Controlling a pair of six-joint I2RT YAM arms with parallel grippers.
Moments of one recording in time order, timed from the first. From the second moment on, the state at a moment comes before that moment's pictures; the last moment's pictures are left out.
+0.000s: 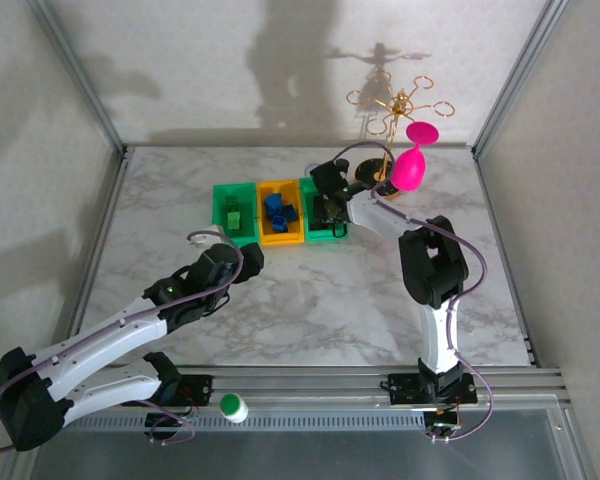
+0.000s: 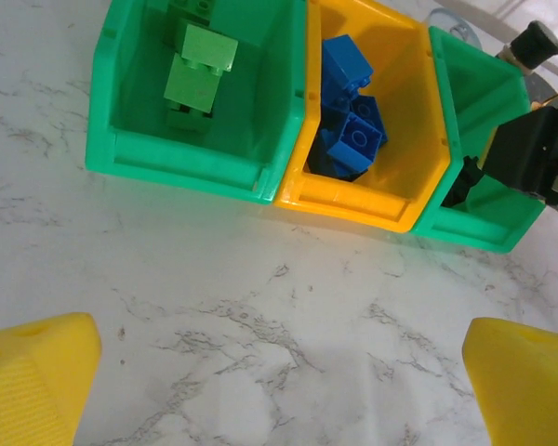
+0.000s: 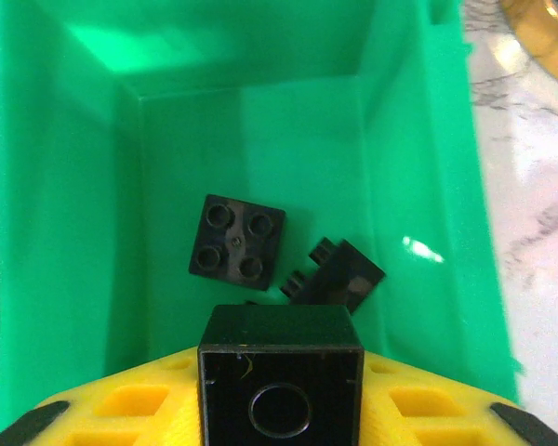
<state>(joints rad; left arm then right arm) -0.74 0.99 0.69 -0.40 -0.46 -0.90 0.58 2.05 1.58 -0.56 0.20 0.46</state>
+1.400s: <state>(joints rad) -0.08 1.26 0.21 0.68 -0.60 -0.39 0.09 1.40 0.34 0.60 0.47 0.21</state>
